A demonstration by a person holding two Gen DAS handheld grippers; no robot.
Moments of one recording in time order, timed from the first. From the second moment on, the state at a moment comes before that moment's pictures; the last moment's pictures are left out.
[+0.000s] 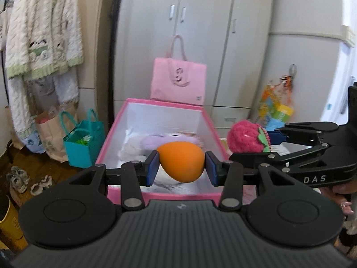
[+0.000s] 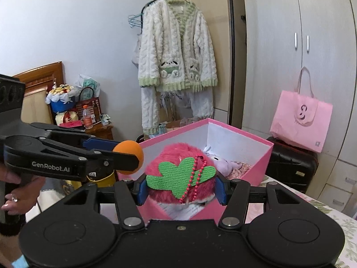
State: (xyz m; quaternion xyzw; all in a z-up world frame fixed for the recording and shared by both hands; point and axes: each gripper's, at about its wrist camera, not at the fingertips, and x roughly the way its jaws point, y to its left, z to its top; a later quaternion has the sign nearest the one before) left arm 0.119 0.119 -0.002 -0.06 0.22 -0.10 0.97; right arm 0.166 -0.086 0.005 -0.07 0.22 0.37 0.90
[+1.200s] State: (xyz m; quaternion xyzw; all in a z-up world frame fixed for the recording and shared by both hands) left arm 0.176 0.136 -0.016 -0.04 0.27 -0.05 0.96; right arm 0.229 -0.045 -0.015 -0.19 0.25 0.31 0.90
